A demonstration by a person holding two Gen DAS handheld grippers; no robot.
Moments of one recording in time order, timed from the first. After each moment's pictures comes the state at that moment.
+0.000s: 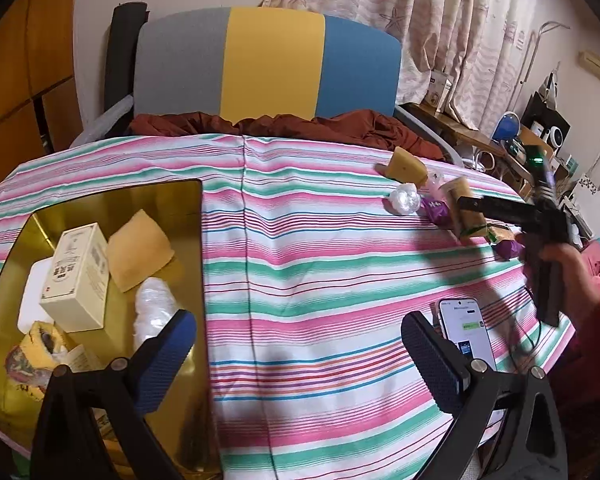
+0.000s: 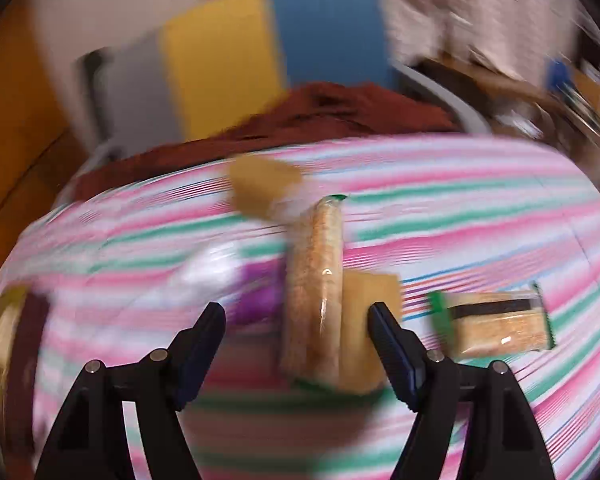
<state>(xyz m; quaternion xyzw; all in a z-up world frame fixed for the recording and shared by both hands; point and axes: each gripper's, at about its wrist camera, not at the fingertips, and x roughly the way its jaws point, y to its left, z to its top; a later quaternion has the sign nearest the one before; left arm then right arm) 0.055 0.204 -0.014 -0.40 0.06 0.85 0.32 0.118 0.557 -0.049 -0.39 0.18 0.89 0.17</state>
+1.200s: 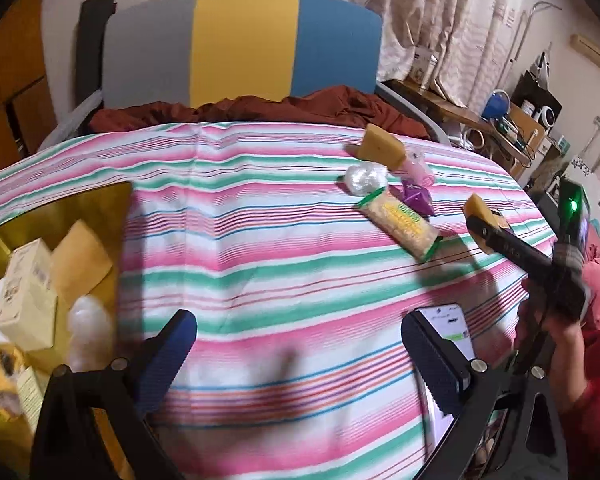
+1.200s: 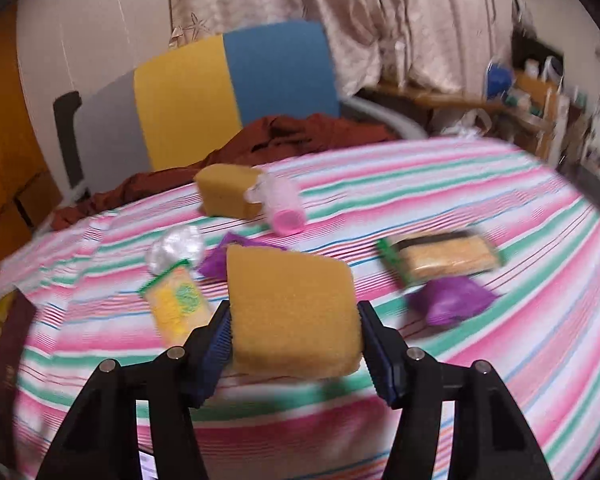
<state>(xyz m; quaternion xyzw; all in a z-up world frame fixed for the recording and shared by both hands) 0.049 0.275 -0.026 -0.43 0.08 0.83 0.35 0.179 0.530 -0.070 -0.31 0.17 0.88 0.31</state>
